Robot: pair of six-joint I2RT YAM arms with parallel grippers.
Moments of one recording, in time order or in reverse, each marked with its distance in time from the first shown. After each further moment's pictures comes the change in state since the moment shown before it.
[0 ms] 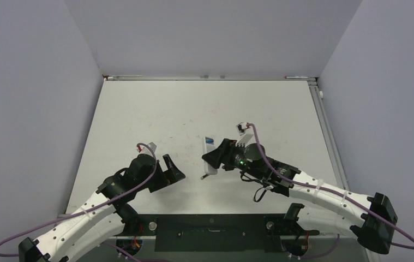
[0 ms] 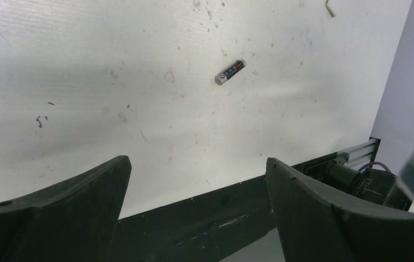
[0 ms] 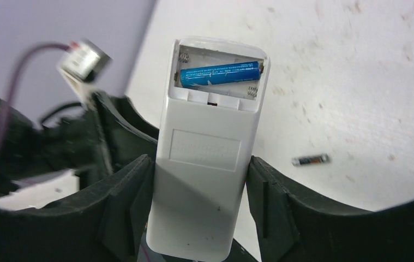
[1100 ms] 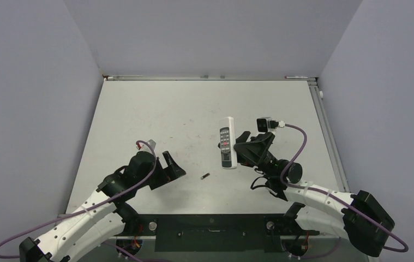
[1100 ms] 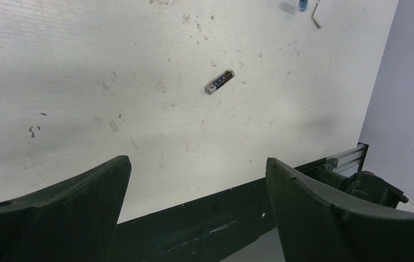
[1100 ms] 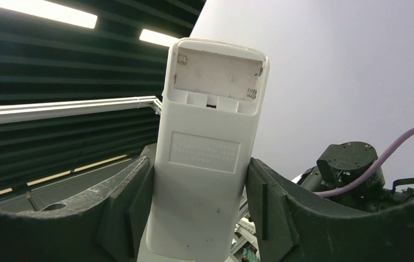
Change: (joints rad) left arm 0.029 0.025 0.026 0.022 0.011 0.003; right arm -0.221 0.012 -0.317 1.536 -0.399 0.744
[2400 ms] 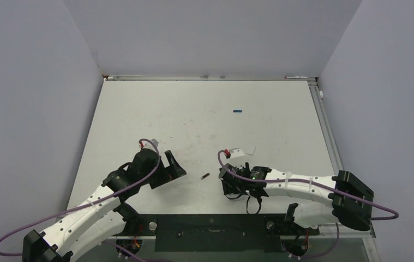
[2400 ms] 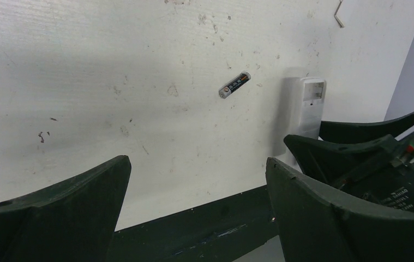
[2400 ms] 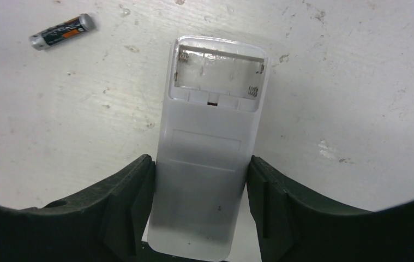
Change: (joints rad) left arm 0.024 0.083 0.001 0.025 0.012 0.026; right arm 0.317 0.201 0.315 -2.053 0.658 -0.801
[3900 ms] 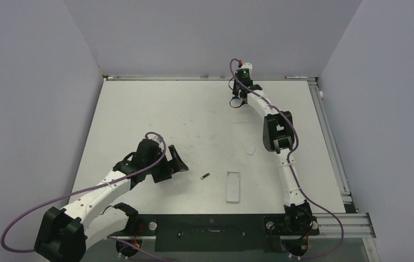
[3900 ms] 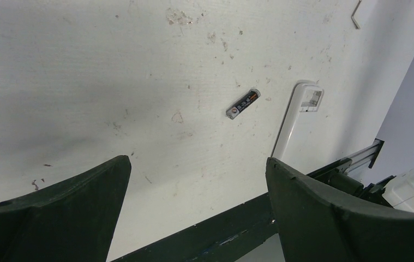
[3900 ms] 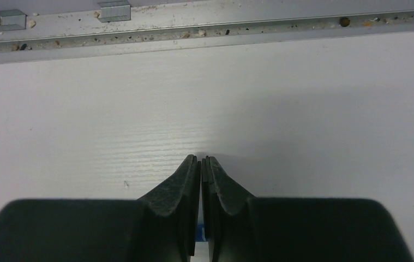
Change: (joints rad) left arm 0.164 0.251 -0.006 0.179 0.204 0.110; right arm -0.843 1.421 1.640 0.278 -0.192 -0.540
